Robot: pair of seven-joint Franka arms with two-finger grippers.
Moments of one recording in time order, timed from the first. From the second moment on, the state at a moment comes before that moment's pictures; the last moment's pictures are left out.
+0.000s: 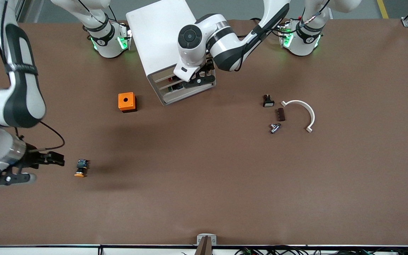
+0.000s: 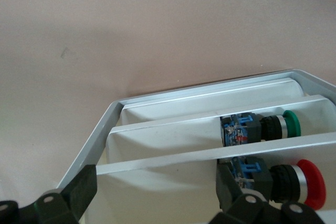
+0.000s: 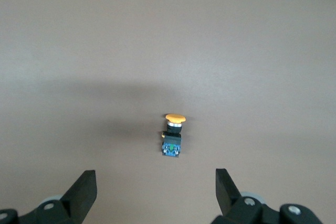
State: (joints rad) left arm -0.62 0.49 -0.47 -1.64 -0.04 1.95 -1.24; right arm -0.10 0.42 0.07 -1.45 -0.03 1.94 -0.12
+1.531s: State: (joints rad) left arm 0.14 0.20 -0.44 -1.42 0.10 1.59 -0.54; right arm -0.01 0.01 0.07 -1.50 -0.03 1.61 0.21
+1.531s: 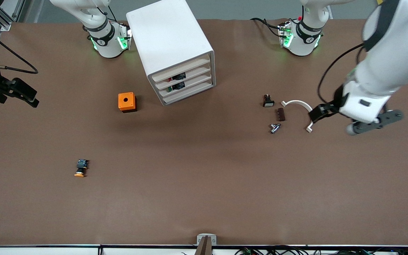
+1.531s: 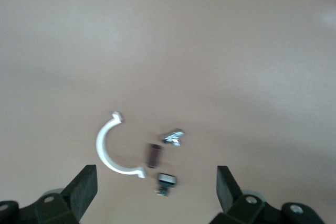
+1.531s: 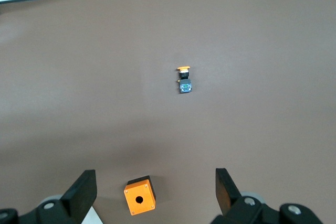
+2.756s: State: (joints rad) left arm 0.04 -0.13 -0.16 -1.70 0.04 1.53 -0.22; right arm -0.01 -0.04 0.06 -1.57 -0.03 1.61 0.19
